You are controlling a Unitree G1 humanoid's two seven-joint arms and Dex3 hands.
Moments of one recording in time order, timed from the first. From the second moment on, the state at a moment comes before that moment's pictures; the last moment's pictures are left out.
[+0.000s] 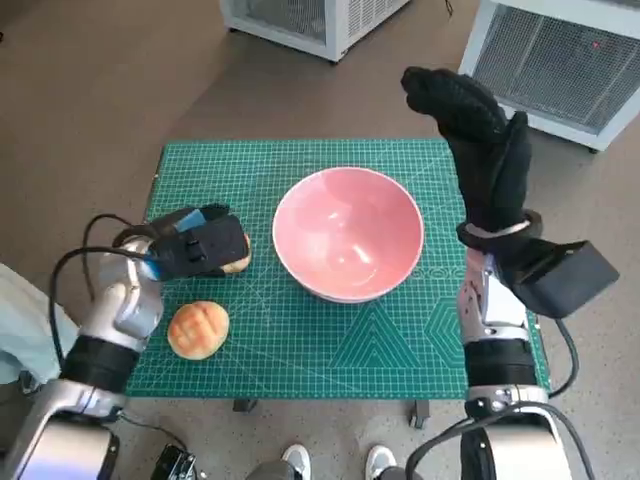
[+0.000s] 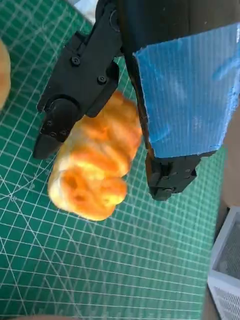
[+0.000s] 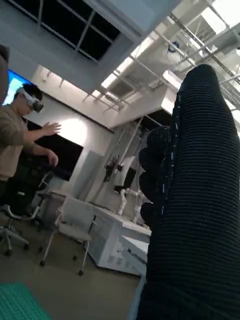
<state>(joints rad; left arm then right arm) -0.73 0.53 -0.35 0.62 0.55 0.29 -0.34 -0.82 -0.09 -0.16 0.68 0.27 -0.75 0.45</state>
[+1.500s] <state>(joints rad) -0.70 0.57 -0.12 0.09 0.47 0.10 -0.20 -0.79 -0.11 -0.16 0.64 0.28 -0.75 0.45</state>
